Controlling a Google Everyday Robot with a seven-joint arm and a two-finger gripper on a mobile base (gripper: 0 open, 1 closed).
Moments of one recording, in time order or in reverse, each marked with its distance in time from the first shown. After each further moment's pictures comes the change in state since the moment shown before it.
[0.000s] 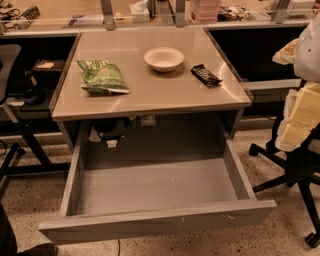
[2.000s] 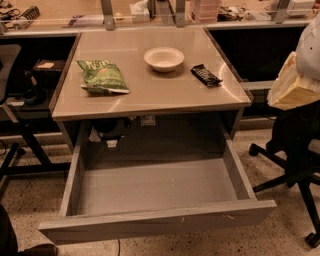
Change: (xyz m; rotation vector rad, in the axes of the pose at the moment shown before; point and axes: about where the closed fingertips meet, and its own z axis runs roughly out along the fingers) arm 0.002 -0.004 -0.005 0.033 0.016 0.000
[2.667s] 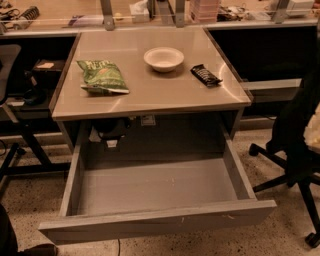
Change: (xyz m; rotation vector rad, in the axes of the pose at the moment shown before) arm 0.060 0.055 0.000 -0.059 0.131 0.076
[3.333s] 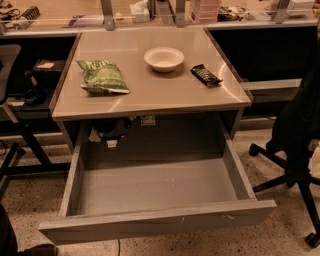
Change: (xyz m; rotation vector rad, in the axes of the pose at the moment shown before) arm 0.026 0.040 0.026 -0.106 0.038 0.011
